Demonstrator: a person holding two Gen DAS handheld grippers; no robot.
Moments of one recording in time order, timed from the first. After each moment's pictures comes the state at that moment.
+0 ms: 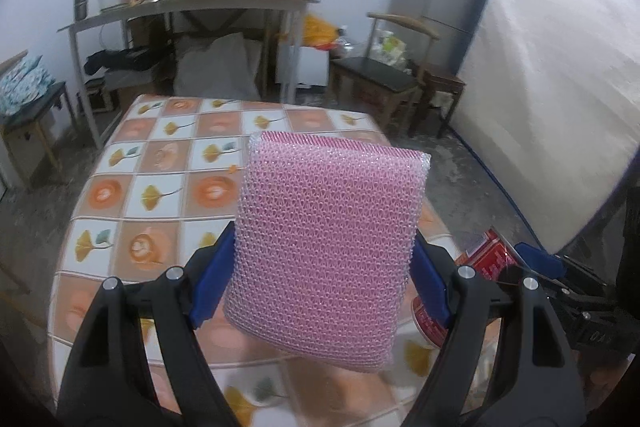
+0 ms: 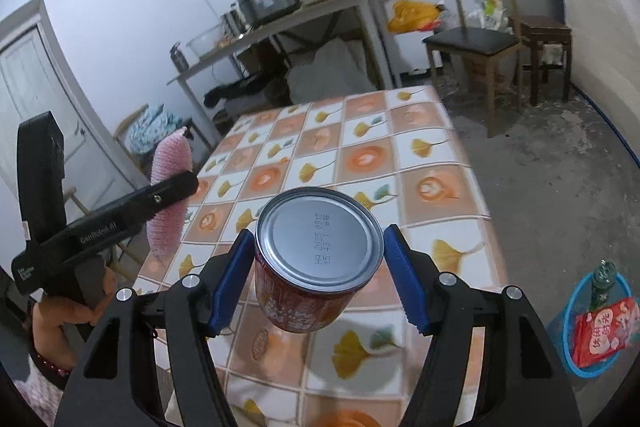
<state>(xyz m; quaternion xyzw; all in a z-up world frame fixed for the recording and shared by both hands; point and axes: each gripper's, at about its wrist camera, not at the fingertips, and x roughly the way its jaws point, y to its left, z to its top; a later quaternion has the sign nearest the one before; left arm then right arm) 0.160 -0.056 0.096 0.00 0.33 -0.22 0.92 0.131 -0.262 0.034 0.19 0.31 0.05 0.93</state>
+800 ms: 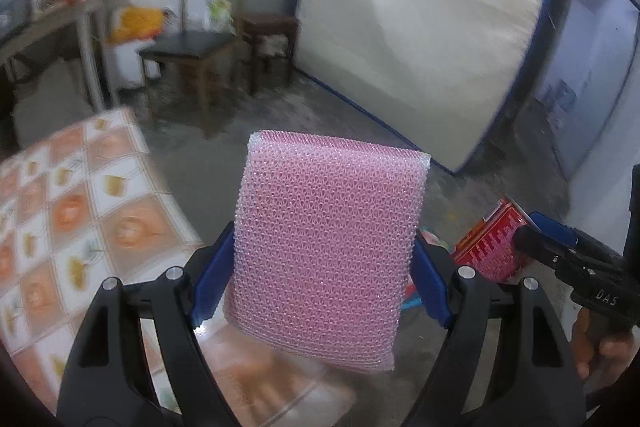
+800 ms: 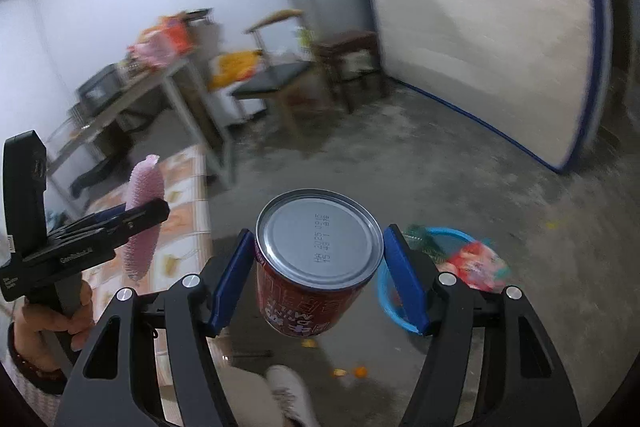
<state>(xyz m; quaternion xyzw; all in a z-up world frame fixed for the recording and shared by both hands) 0.095 -0.359 0.048 0.10 0.36 -0.45 0.81 -0.043 -0.487 0.000 0.25 0.27 -0.25 0.90</state>
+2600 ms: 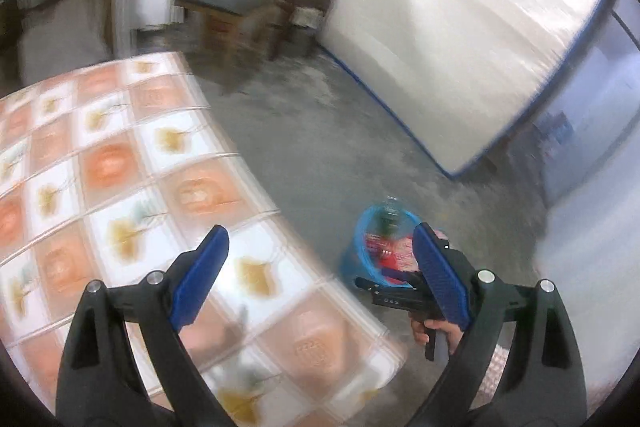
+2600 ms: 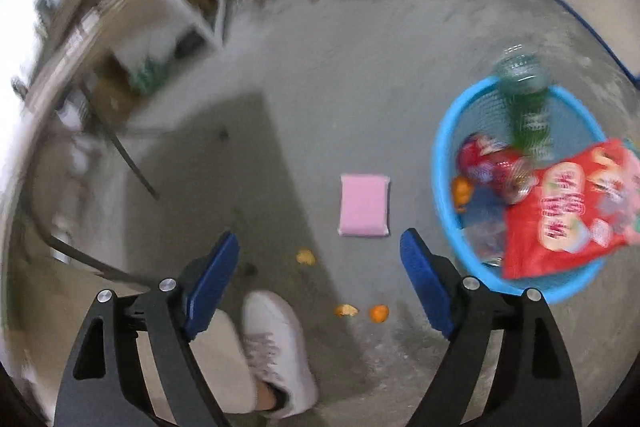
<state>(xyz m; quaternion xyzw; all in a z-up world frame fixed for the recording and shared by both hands) 0.199 -0.228 0.063 0.03 0.43 -0.42 0.80 0.119 -0.502 -0.281 0.29 0.50 -0.12 0.81</state>
